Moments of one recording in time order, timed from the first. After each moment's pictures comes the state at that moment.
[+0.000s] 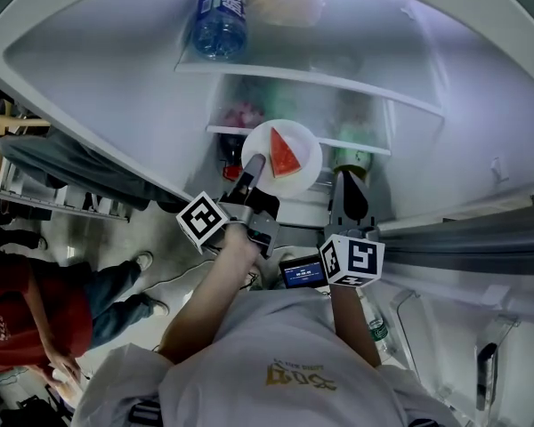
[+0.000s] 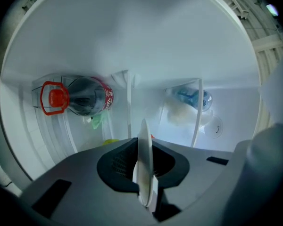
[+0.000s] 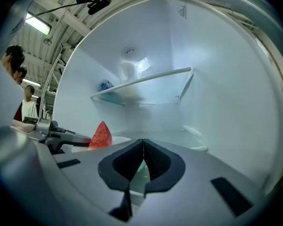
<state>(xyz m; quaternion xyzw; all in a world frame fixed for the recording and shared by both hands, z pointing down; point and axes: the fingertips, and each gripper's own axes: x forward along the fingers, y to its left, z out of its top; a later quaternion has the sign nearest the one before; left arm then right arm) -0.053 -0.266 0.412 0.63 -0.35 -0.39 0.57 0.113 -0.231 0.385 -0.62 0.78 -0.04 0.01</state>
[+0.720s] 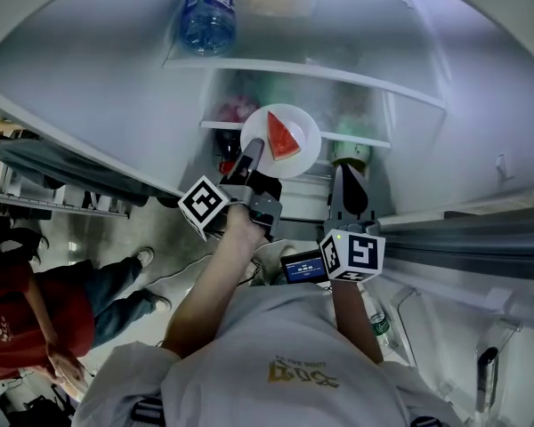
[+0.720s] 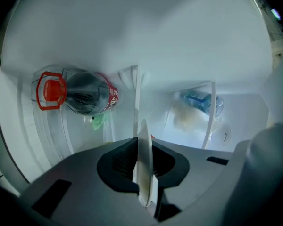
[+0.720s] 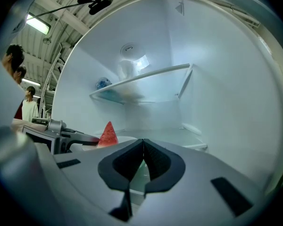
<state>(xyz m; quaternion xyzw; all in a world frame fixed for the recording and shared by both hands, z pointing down) -0.049 -0.293 0.424 0.60 -0.36 -0.41 0.59 0.116 -0.235 0.392 -0.62 0.78 -0.04 0.01</state>
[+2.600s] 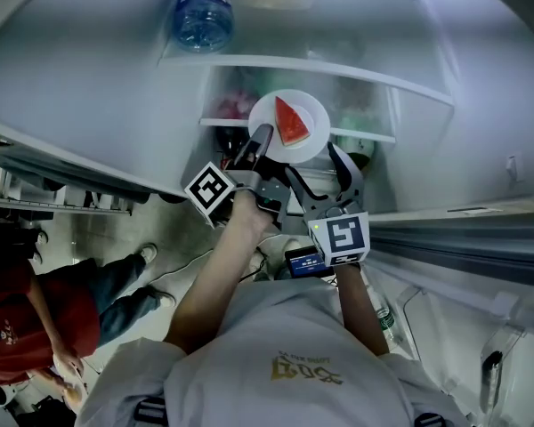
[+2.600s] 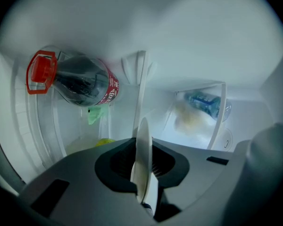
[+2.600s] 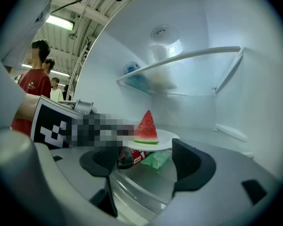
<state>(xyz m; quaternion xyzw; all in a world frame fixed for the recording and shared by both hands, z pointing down) -0.033 -0.315 0.422 0.58 -0.32 -0.43 0.61 0.042 -0.254 0.405 -0.49 0.87 0.01 -0.07</state>
